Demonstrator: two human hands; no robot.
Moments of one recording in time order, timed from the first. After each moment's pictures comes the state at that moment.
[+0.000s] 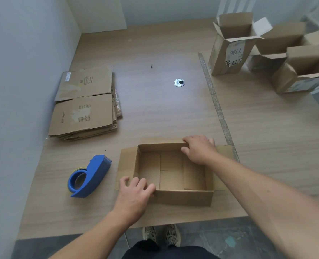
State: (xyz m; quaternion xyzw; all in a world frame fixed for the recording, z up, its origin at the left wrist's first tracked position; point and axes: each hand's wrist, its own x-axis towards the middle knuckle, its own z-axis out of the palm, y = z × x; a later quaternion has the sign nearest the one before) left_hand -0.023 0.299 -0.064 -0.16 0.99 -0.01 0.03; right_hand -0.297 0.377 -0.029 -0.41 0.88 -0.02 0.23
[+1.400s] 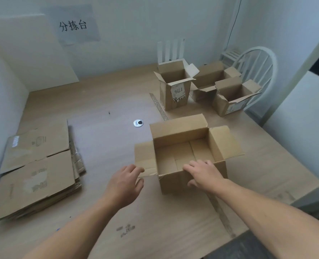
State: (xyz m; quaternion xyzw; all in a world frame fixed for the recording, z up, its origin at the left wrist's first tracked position) left_hand -0.193 0.227 0.008 -0.11 0.99 0.11 -0.01; right_hand -0.366 0.466 -0.003 -0.44 0.88 0.05 0.14
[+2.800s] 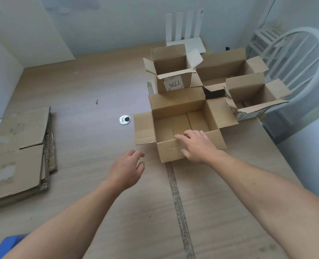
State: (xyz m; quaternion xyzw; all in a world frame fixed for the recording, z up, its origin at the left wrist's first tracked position) left_hand -0.363 0.275 -0.006 -0.29 0.93 0.21 0.05; right_hand -0.582 0.441 -0.018 -0.49 0.86 -0.01 0.16
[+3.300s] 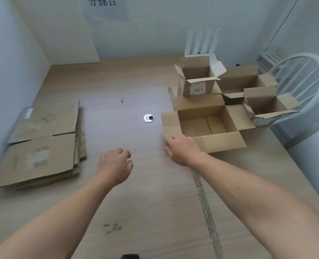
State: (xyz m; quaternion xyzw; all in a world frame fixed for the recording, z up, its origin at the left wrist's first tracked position) left_hand -0.245 0.197 0.011 -0.34 0.93 0.09 0.07; right_hand -0.440 0.346 0.026 -0.51 0.85 -0.01 0.10
